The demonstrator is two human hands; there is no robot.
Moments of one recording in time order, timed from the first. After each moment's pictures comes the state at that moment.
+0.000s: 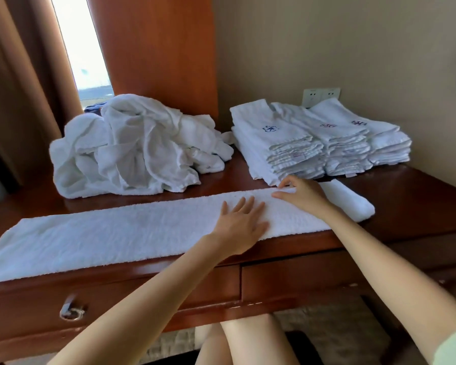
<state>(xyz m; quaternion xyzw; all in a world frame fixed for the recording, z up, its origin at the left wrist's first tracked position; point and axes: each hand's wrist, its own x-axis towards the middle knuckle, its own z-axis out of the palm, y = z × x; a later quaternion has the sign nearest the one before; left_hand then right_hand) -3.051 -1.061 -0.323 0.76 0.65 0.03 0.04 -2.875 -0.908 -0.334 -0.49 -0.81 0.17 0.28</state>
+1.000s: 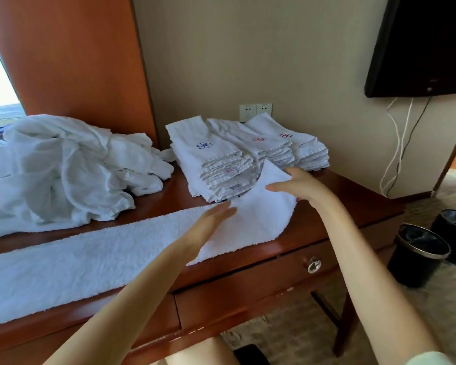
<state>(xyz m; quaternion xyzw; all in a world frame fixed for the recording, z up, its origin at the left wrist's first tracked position) -2.992 -1.025 -0.298 0.58 0.54 0.37 0.48 -2.767 -0.947 -0.247 -0.58 -0.66 0.35 0.33</state>
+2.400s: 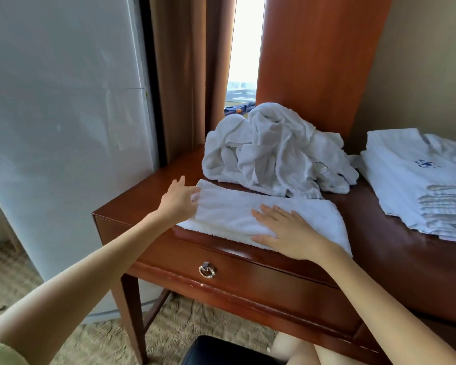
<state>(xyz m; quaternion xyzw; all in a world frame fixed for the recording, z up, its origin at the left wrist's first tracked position) -3.349 -1.229 -0.297 0.41 0.89 0.21 0.01 -3.115 -1.085 -0.307 -0.21 -0.98 0.07 -0.03</state>
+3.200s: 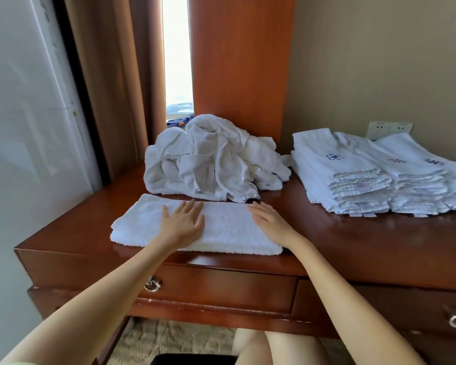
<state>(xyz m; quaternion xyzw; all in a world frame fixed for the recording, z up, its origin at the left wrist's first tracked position) -3.266 -1.143 -0.334 0.55 0.83 0.11 -0.03 -3.046 -1.005 -0.335 -0.32 -0.88 0.31 0.16</state>
